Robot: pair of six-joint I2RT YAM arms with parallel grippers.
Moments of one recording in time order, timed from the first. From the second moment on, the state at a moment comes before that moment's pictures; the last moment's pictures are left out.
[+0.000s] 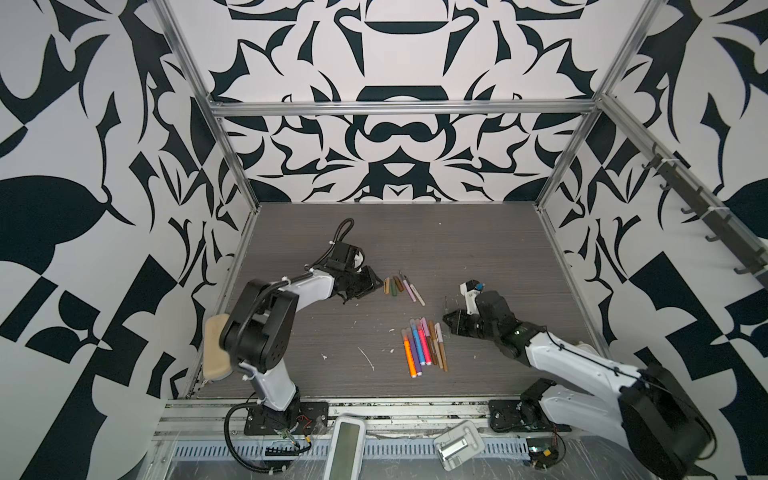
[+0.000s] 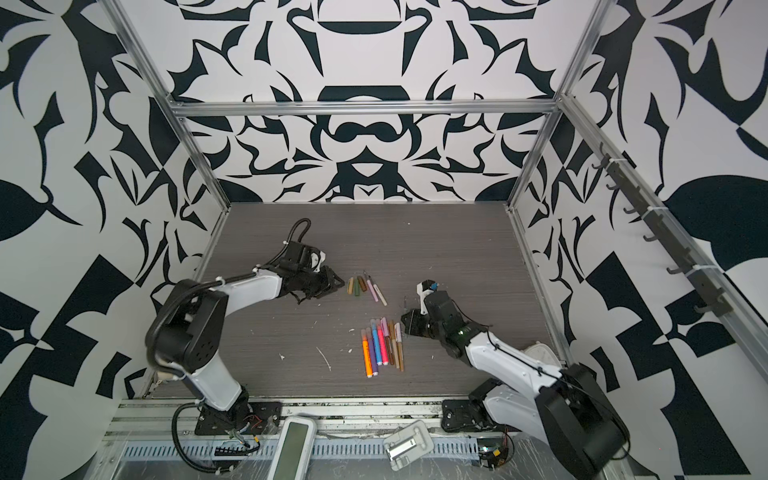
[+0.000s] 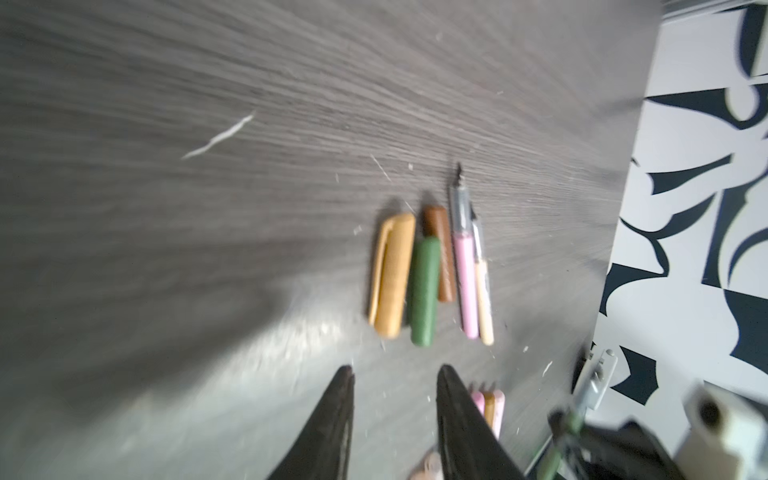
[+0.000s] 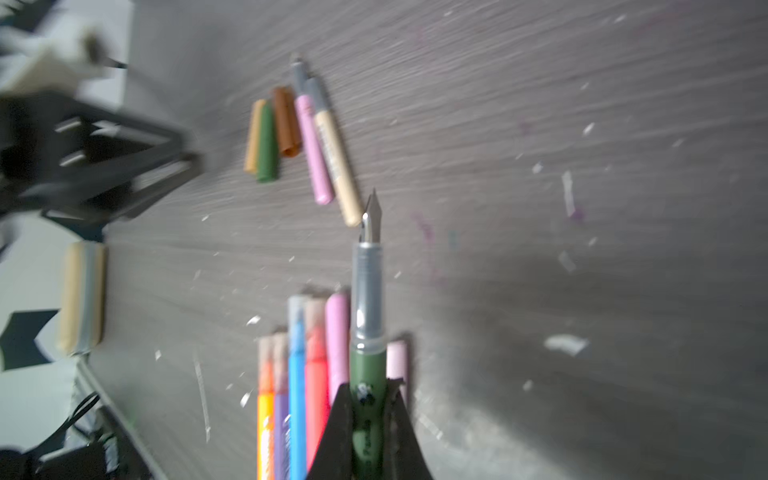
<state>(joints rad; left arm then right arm) -0.42 1.62 0.88 -0.16 0.45 -0.73 0.51 1.20 0.46 -0.05 -0.26 0.69</state>
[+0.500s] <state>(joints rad) -0.62 1.04 0.53 -0.31 0.08 -0.59 0.42 1.76 0.91 -0.14 -0.43 0.53</state>
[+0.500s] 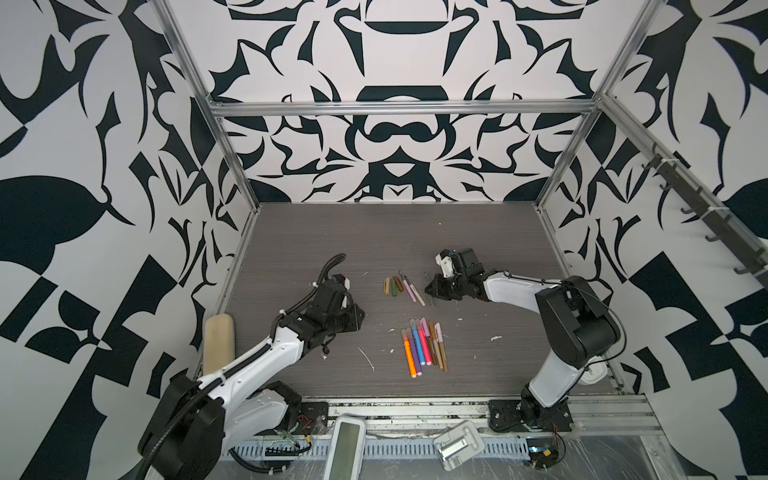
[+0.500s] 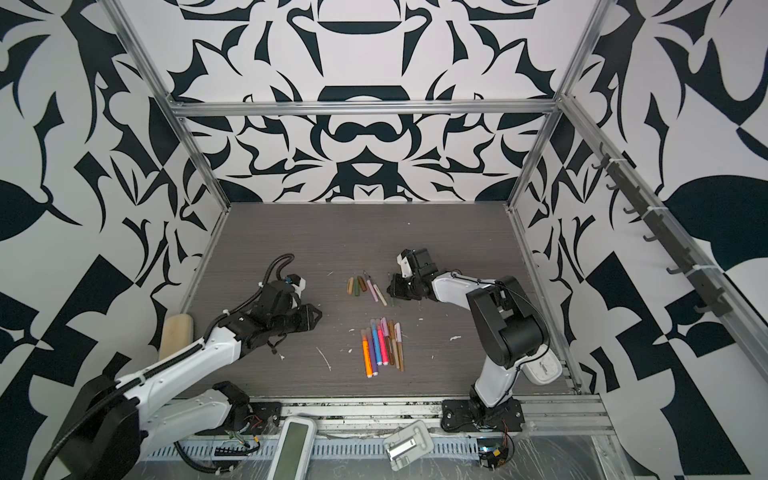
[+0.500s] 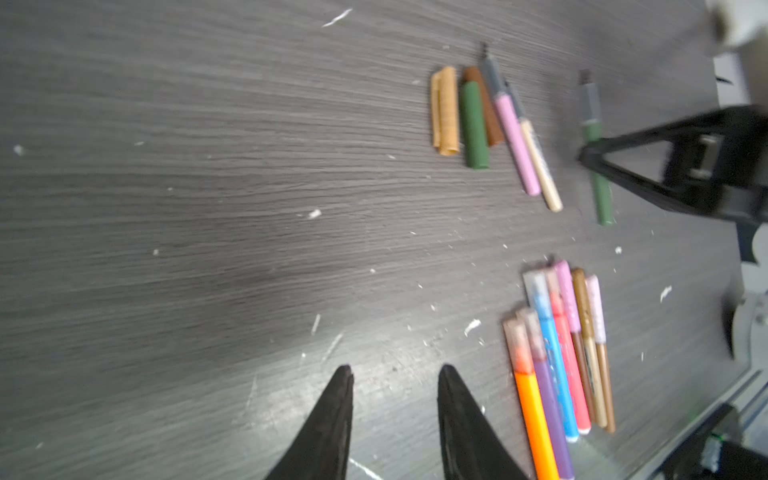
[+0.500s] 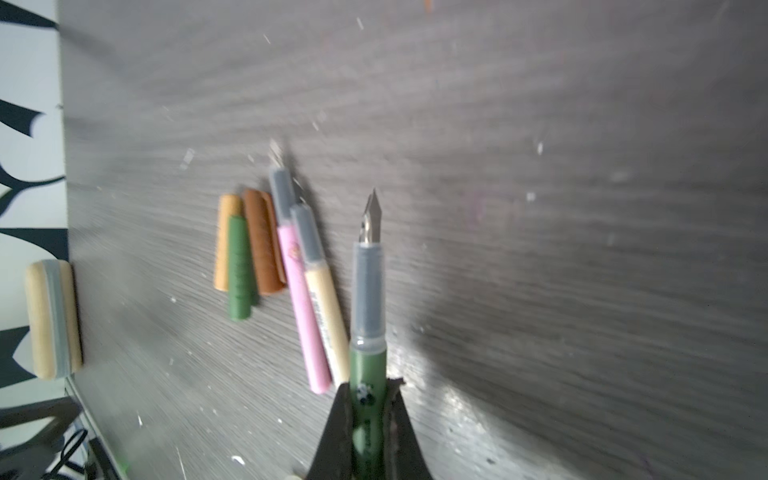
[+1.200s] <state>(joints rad) -0.67 0.90 0.47 -0.31 -0.01 -0.54 0.42 1.91 1.10 -0.29 -0.46 0.52</state>
